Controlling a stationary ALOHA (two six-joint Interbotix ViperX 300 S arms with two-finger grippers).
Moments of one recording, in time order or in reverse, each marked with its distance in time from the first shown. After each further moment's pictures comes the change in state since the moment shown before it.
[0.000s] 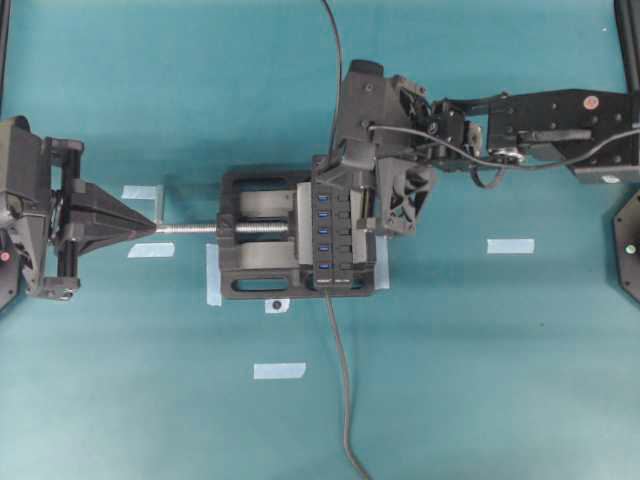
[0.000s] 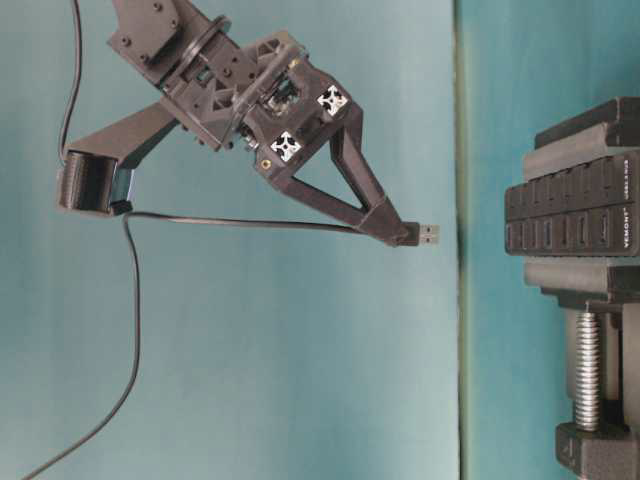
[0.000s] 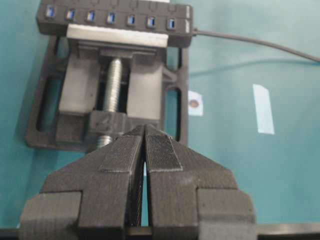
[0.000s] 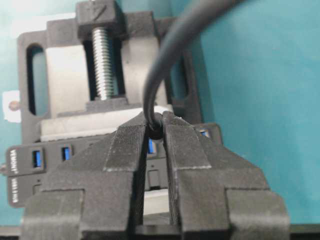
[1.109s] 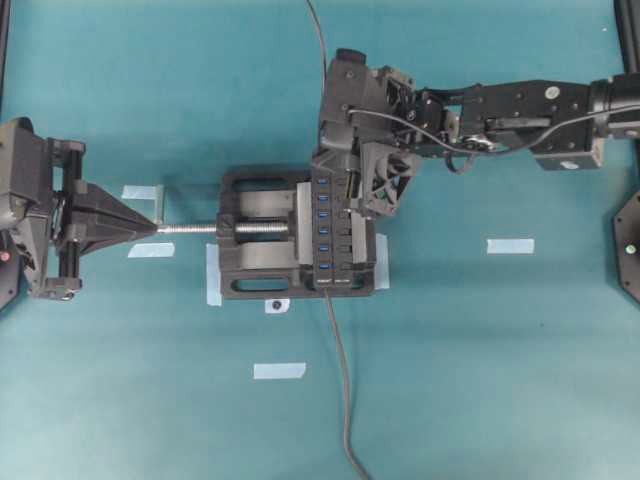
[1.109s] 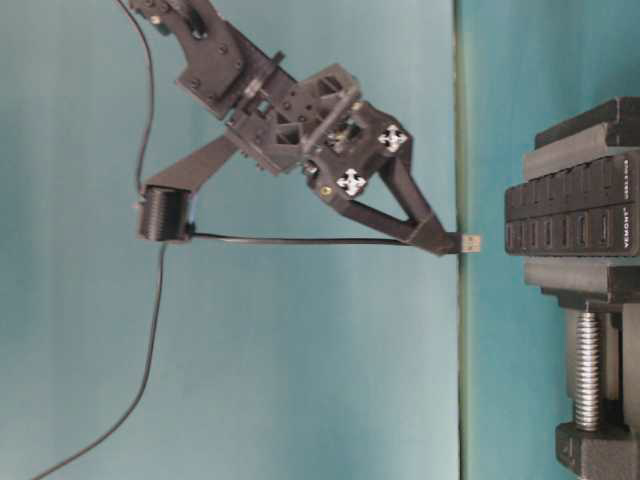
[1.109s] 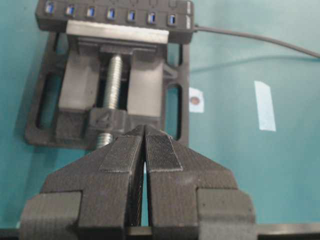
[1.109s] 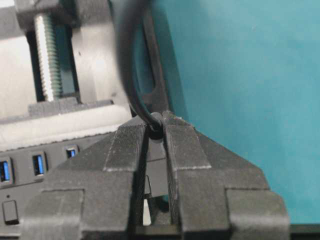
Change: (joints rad) left arm 0.000 0.009 0.000 0.000 0.000 0.000; right arm -0.075 0.095 -0.015 -0.006 -0.051 -0.006
